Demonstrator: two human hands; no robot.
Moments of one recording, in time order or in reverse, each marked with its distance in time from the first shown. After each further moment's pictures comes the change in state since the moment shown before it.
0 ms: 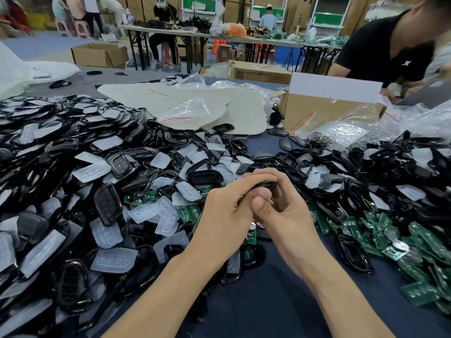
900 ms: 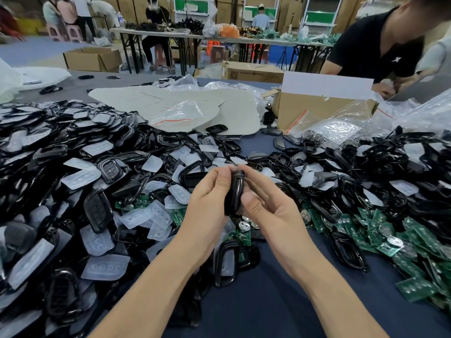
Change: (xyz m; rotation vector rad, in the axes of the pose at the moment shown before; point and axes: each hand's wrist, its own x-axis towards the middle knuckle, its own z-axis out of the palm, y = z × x) left_hand 0.011 -0.001 0.000 -0.686 0.093 -0.425; right_hand 0.001 0.003 -0.001 -0.040 -0.065 -0.018
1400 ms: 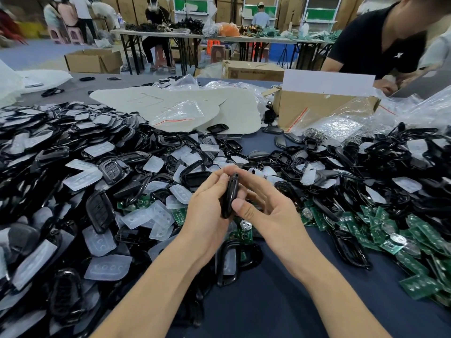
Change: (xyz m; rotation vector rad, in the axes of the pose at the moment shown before) left_hand 0.002 0.004 0.002 -0.222 0.085 -0.195; right_hand -0.003 -0.003 0.000 -0.229 -0.019 0.013
